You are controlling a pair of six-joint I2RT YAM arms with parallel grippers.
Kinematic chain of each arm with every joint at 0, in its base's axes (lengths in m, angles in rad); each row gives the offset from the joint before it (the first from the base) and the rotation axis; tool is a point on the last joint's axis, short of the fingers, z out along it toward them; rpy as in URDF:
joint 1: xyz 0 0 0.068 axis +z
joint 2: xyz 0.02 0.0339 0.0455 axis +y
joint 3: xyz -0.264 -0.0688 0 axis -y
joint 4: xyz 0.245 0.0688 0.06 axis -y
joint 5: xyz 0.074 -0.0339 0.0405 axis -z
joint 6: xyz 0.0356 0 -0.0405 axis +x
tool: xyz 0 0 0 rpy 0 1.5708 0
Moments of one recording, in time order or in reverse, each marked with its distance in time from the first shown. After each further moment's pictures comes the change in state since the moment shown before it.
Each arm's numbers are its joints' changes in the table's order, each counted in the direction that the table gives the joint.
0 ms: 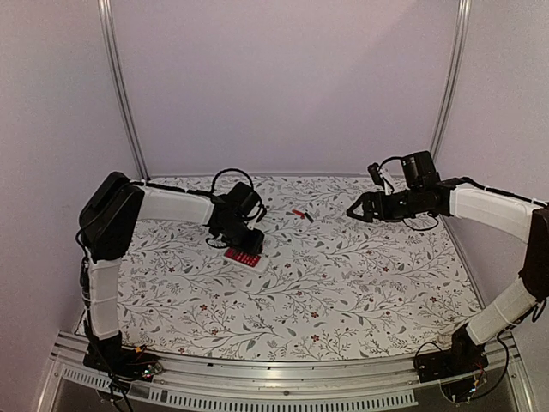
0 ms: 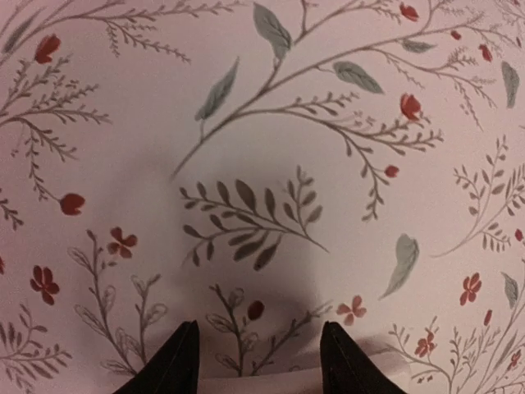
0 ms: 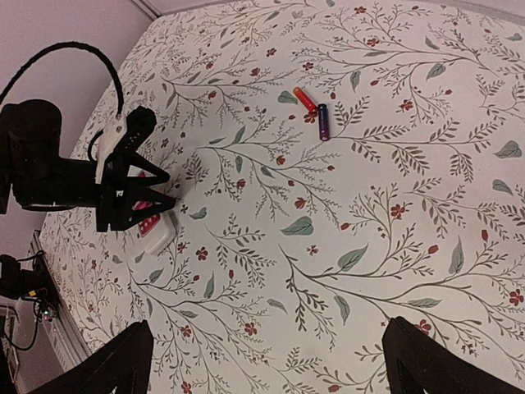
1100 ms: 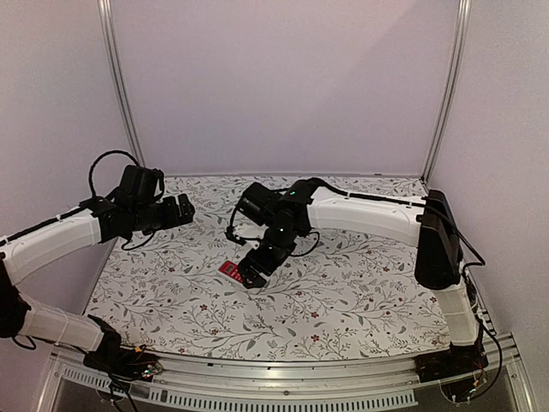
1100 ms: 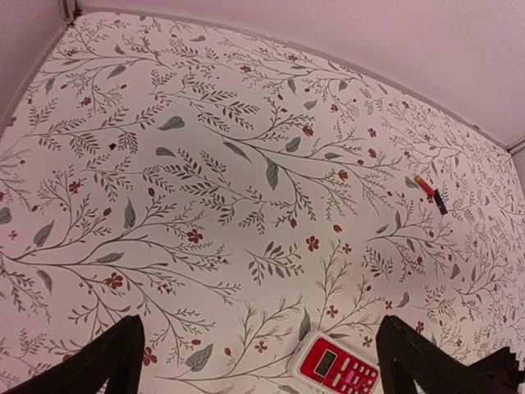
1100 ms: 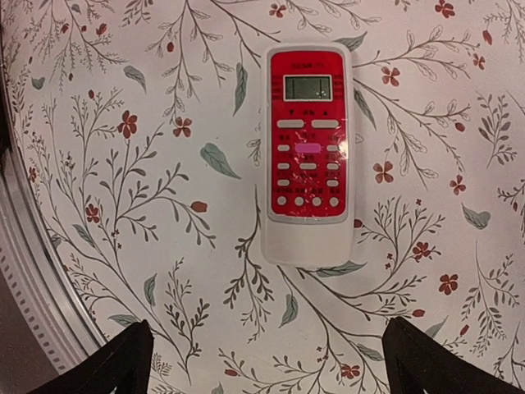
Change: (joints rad) left arm 0.232 -0.892 -0.558 0.073 -0.178 -0.348; right arm 0.704 0.713 0.927 -0.645 0.321 -0.161
